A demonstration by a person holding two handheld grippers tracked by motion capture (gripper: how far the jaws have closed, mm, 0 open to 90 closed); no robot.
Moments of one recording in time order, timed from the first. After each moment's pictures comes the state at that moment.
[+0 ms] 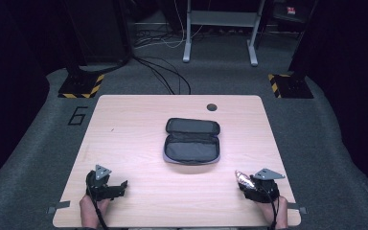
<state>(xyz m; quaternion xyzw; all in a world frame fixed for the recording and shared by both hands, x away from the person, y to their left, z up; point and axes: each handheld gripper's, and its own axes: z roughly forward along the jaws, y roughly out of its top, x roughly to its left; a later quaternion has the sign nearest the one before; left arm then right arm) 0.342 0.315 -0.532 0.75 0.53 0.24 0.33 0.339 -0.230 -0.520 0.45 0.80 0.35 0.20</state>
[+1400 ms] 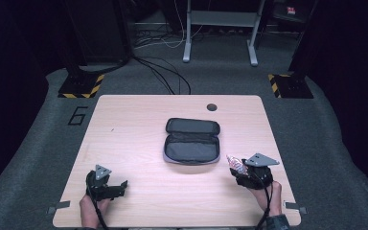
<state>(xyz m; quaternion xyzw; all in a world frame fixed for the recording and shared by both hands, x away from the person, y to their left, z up) 0.342 0.315 -0.532 0.75 0.53 0.24 0.33 0.358 -0.196 -0.462 0.40 0.80 0.38 0.23</state>
